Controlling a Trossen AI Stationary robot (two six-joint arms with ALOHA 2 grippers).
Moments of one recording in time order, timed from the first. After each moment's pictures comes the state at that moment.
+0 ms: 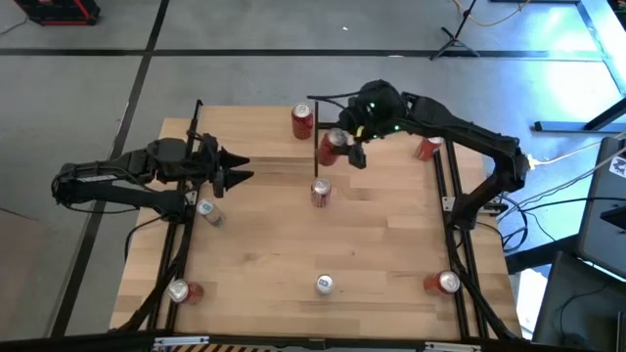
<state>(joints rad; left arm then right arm) 0.09 0.65 0.82 -0.42 -0.15 -0.59 -0.36 1.60 1.73 -0.80 -0.24 -0.29</state>
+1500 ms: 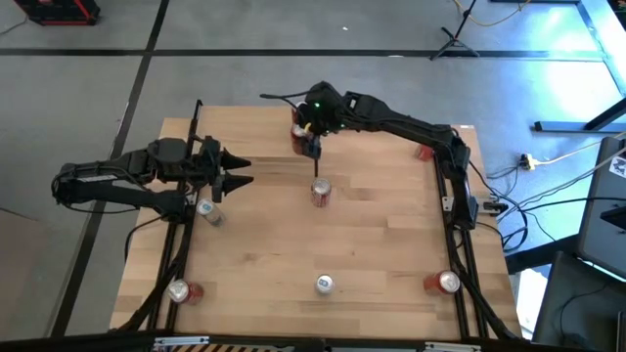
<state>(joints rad) 0.09 0.65 0.82 -0.42 -0.09 -0.49 -0.35 2.04 2.11 -0.81 -0.05 -0.27</state>
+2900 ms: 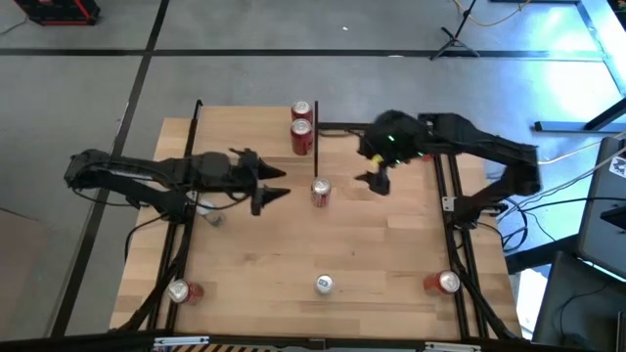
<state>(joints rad) -0.03 1.02 0.84 -0.07 -0.20 -0.46 -0.13 1.48 1.75 -1.15 -0.01 -0.05</state>
